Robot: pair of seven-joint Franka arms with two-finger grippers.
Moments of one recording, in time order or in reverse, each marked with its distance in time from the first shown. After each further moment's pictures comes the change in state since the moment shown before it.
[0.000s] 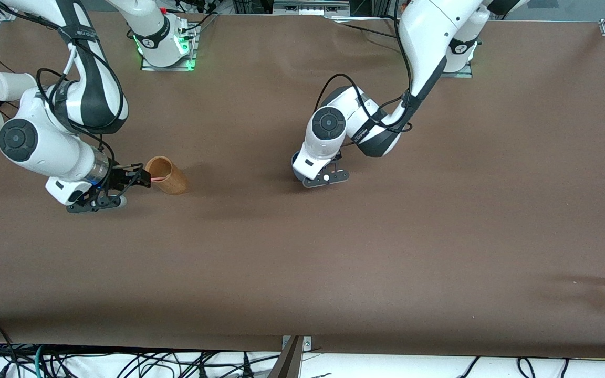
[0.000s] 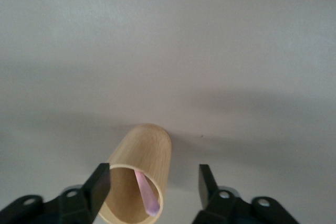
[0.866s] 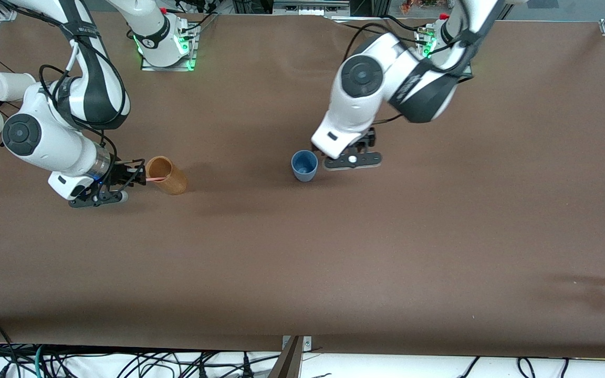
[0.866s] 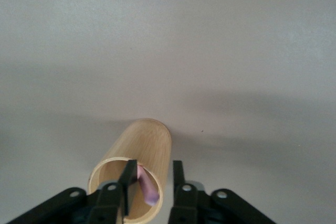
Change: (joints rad) left arm 0.123 -0.316 0.007 0.076 0.004 -0.393 0.245; right arm 0.000 -0.019 0.000 -0.038 0.001 0.025 0.001
